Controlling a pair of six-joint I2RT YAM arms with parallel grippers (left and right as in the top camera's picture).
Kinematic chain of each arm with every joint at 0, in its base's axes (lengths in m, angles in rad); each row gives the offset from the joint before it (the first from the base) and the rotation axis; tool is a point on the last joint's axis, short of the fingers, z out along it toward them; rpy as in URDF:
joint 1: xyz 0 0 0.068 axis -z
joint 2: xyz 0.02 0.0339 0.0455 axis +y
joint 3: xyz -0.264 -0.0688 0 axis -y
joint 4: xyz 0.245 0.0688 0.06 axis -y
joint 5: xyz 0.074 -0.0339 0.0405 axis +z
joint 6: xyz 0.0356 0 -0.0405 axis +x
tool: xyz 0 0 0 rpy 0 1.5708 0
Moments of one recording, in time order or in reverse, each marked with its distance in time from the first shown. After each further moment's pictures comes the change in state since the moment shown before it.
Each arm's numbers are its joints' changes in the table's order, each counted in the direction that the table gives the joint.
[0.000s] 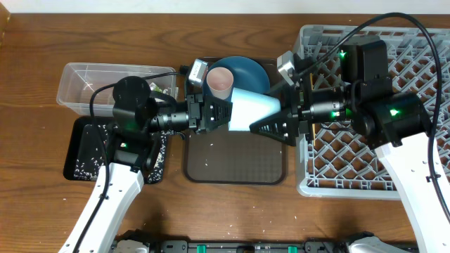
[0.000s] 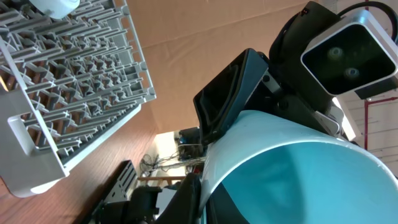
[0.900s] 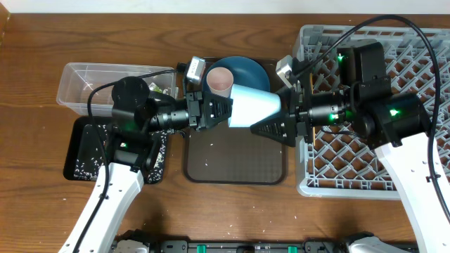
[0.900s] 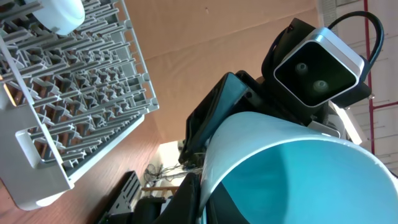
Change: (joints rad) left arm 0.000 0.000 0.000 0.025 0.035 0.005; right arm 0.000 0.001 0.000 -0.082 -0.074 0.005
